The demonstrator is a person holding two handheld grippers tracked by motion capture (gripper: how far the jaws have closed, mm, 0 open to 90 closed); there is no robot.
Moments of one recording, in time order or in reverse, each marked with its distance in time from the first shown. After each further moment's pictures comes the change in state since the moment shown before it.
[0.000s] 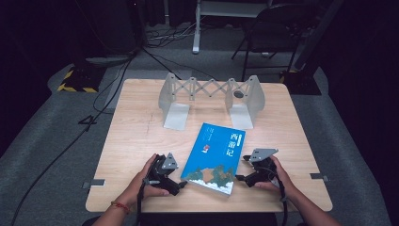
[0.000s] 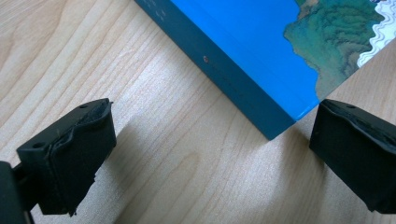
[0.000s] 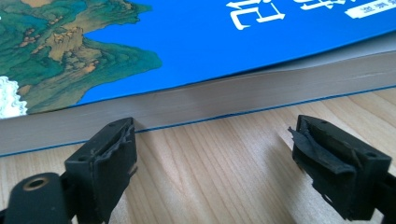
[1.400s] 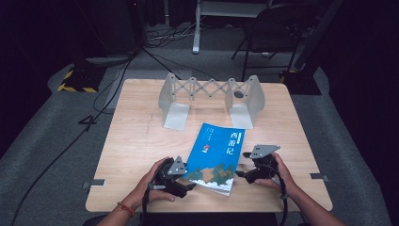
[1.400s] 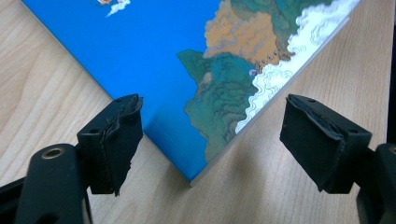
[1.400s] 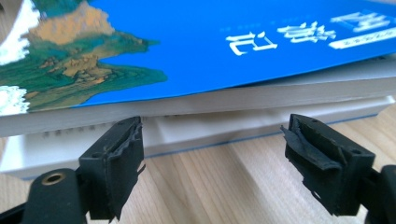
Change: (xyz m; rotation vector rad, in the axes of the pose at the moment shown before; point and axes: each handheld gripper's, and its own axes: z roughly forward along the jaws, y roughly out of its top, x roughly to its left) left arm -0.031 0.026 -0.013 -0.053 -0.067 0.097; right arm 0.005 0.022 -0.016 -0.016 -0.021 -0.013
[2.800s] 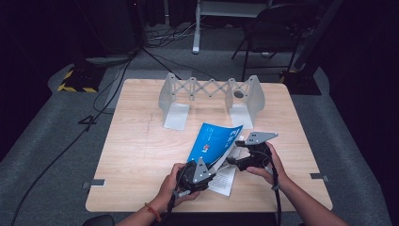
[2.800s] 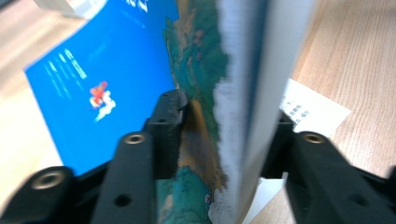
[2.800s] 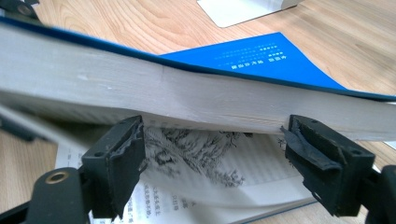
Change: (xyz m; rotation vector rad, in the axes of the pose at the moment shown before) left arm -0.039 0.046 0.023 -0.127 0.170 0.073; right arm -0.002 0.046 -0.001 -0.113 0.009 0.085
